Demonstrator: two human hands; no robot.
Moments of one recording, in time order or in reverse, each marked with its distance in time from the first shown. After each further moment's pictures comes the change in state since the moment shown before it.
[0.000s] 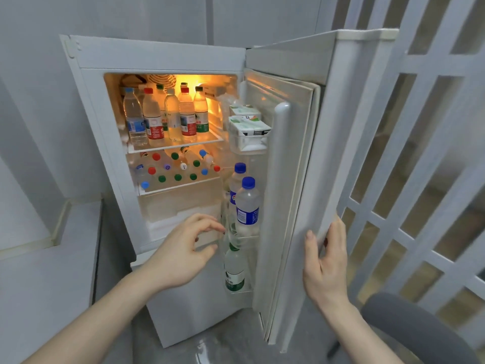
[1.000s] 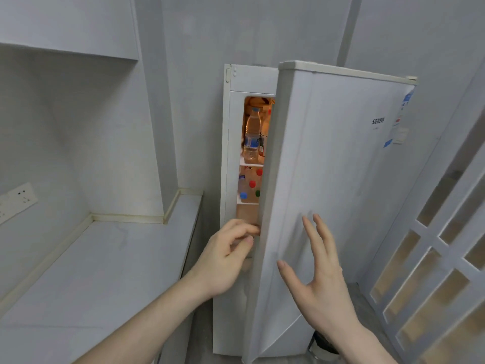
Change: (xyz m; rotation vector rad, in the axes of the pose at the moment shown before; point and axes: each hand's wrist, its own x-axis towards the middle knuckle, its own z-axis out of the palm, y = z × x) left_hand -0.042 -0.046 -0.078 -0.262 0.415 -0.159; right_hand 0.016 -0.070 0.170 0.094 -0.569 -0.150
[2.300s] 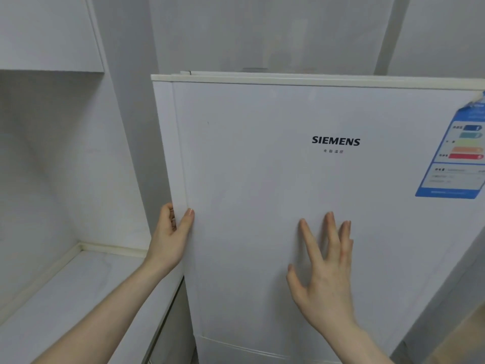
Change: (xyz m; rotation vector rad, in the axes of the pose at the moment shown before) left_hand 0.258 -0.154 -0.042 0.010 0.622 -0.290; right_hand 0.243 0.209 0.058 -0.283 0.078 -0.147
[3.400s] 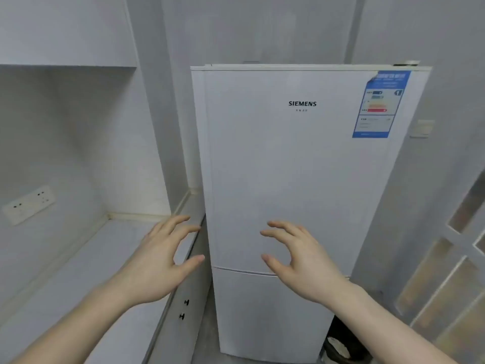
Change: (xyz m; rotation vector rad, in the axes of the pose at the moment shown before) left_hand -0.259 0.087 -0.151 0.871 -0.438 0.332; right_hand -0.136 -0.125 -0.154 0.083 -0.526 -0.099
